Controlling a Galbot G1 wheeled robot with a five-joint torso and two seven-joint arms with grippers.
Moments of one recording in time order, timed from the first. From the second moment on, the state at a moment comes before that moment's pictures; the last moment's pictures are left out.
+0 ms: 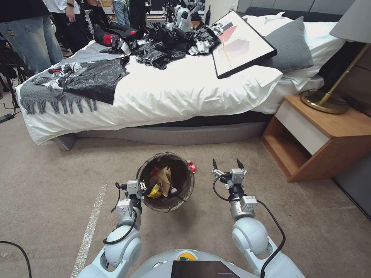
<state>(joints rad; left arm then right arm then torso) 1.54 -1.16 -0.20 -2.10 -0.40 0.16 -0.56 -1.47 1.20 0.25 2.01 0.20 0.09 0.38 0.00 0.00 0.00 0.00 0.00</state>
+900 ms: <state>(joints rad) 1.55 -1.16 -0.21 -2.11 -0.41 0.16 -0.56 -1.48 1.22 0.27 2.03 0.19 0.07 0.39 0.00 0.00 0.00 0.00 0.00</state>
